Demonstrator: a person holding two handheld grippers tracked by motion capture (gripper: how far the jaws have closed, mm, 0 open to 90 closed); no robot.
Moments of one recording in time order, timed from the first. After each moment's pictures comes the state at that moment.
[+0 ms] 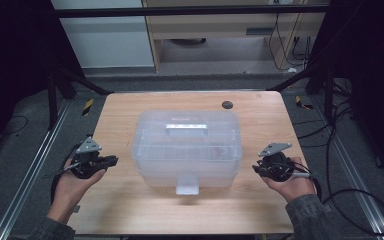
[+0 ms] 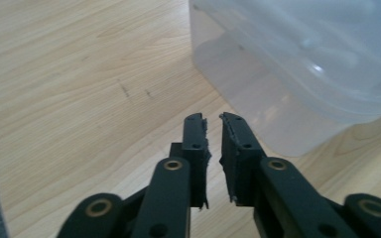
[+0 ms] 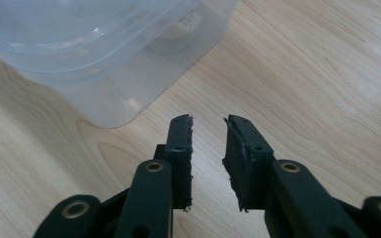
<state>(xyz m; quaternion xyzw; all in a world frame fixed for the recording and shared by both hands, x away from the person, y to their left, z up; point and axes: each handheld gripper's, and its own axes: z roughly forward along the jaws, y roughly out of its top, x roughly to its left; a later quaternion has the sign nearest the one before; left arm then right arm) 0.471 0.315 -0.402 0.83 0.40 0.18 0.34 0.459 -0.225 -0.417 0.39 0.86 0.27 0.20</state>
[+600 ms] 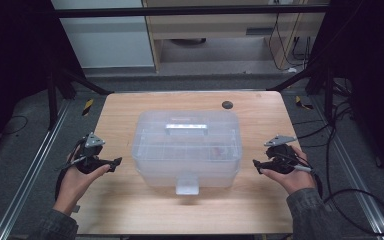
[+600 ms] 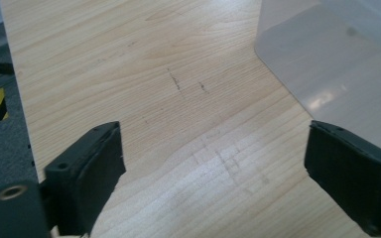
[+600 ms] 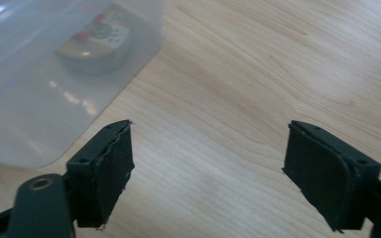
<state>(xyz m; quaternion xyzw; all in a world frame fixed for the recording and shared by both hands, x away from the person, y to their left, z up) 0.505 0.323 -0.429 0.82 0.43 0.22 0.30 0.486 -0.242 -0.428 0.45 0.82 0.28 0.23</state>
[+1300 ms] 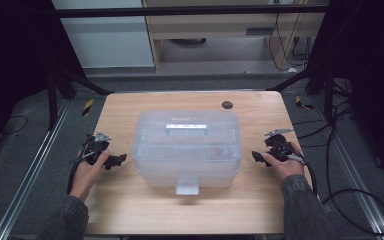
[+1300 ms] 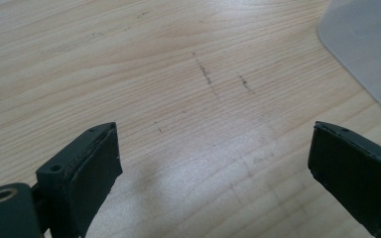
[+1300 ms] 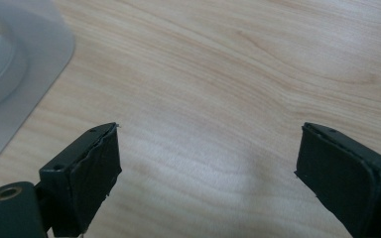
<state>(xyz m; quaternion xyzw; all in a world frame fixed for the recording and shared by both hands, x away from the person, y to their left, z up) 0.551 0.329 -0.479 0.81 0.47 0.21 0.30 0.549 -0.259 -0.479 0.53 0.77 0.28 0.20</state>
